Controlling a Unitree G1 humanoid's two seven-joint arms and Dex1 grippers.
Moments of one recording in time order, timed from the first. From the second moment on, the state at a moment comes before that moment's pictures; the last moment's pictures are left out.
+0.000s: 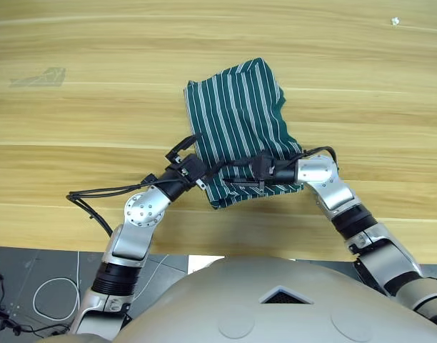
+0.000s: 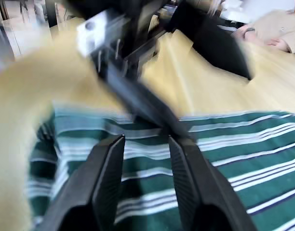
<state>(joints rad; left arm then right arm) 0.26 0.42 -0.23 -0.21 0.16 -0.11 -0.44 -0.18 -0.32 0.52 0.22 0.30 -0.18 1.04</state>
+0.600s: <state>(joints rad) 0.22 0.43 -0.32 -0.19 0.20 -0.13 -0.49 -0.79 -0.23 0.33 1.01 -0.08 -0.31 0.47</state>
